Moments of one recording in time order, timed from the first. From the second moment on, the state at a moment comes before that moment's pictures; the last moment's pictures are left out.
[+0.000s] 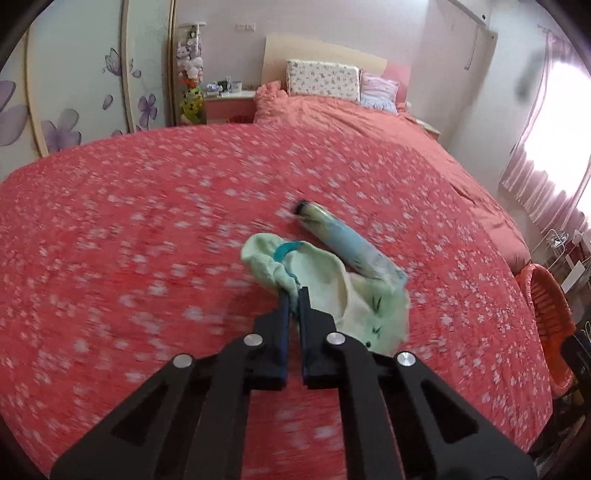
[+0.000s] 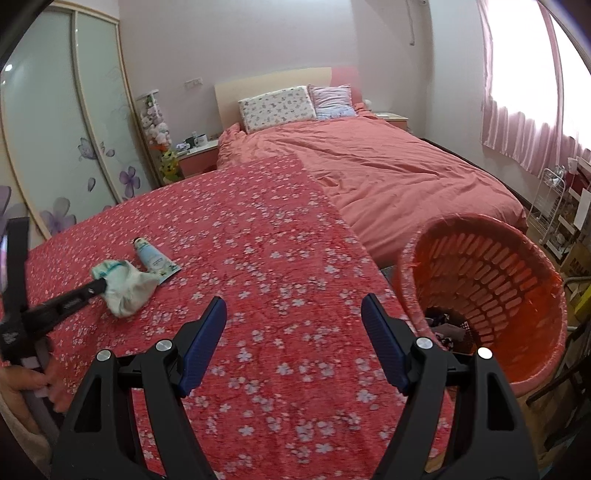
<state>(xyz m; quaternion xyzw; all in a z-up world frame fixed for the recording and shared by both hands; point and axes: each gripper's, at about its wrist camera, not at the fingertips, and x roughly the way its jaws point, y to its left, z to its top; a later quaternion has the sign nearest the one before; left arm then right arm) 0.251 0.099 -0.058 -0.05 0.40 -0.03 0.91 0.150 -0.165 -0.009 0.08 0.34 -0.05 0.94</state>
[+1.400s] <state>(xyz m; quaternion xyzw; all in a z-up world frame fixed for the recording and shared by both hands) 0.261 0.148 -0.064 -0.06 0.41 0.00 0.91 0.202 -0.110 -0.025 0.06 0.37 0.02 0.93</state>
